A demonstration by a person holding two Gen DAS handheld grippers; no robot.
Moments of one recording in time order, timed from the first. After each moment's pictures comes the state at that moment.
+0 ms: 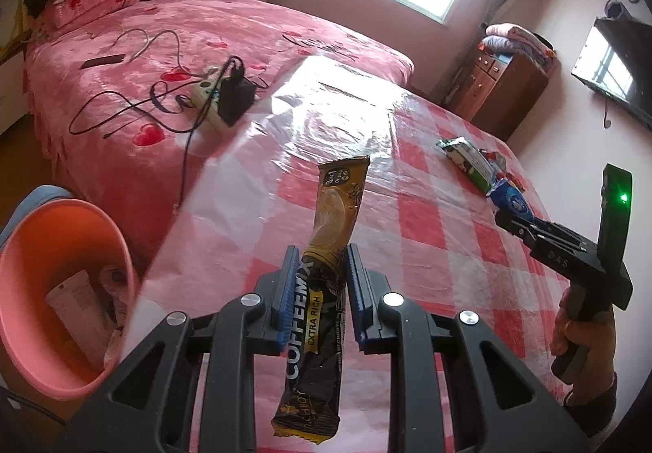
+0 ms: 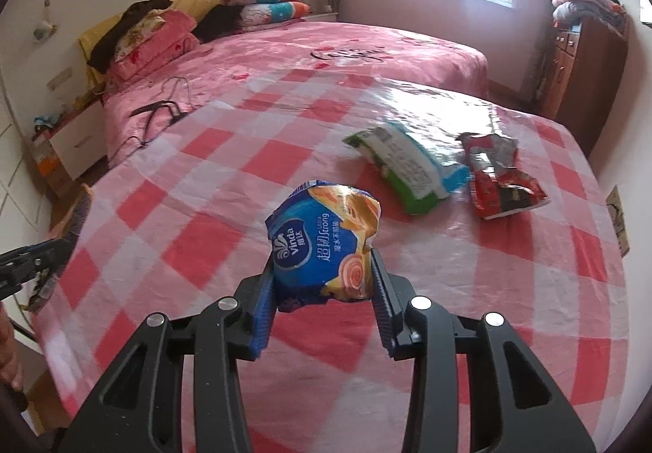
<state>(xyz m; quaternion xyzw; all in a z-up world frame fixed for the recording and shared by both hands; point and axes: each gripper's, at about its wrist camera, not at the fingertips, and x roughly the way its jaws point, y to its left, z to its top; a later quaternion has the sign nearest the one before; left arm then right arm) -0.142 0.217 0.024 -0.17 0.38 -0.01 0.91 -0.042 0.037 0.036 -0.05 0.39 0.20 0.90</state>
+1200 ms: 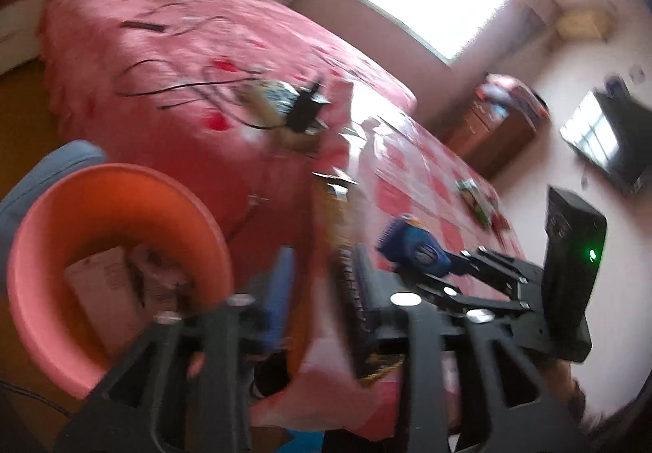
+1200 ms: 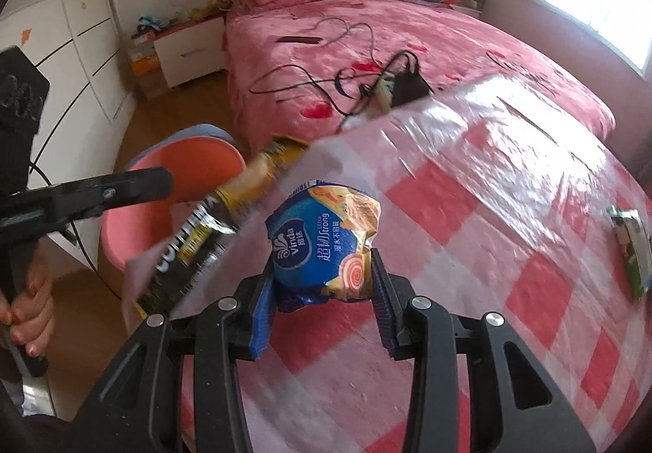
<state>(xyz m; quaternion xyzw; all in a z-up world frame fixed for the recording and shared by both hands) -0.188 0.329 0.010 -0.26 0.35 -0.04 0.90 -0.104 0.249 0.015 -0.17 0.41 0.36 0.82</state>
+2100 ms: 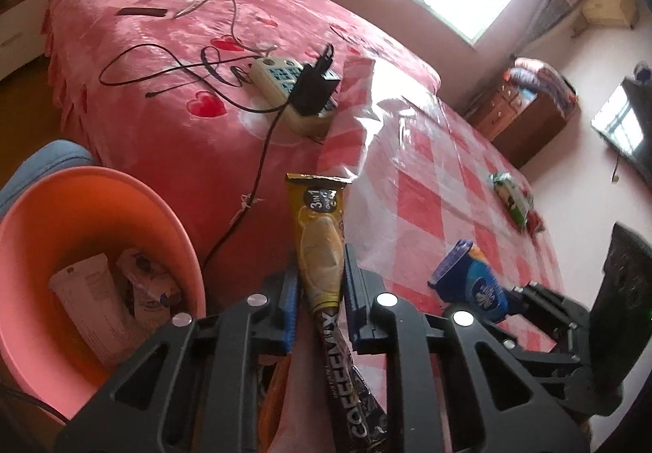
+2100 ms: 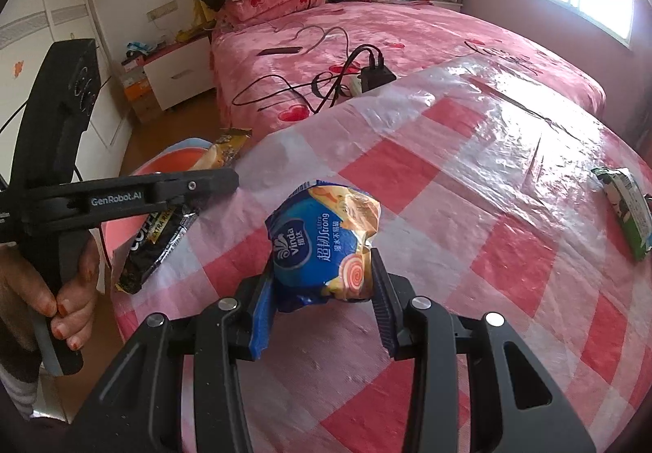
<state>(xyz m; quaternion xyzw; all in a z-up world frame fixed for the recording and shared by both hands) -0.136 0.317 -0.011 -0.26 0.39 0.00 0.88 -0.102 0.214 0.013 -0.12 0.41 0.36 0.83</state>
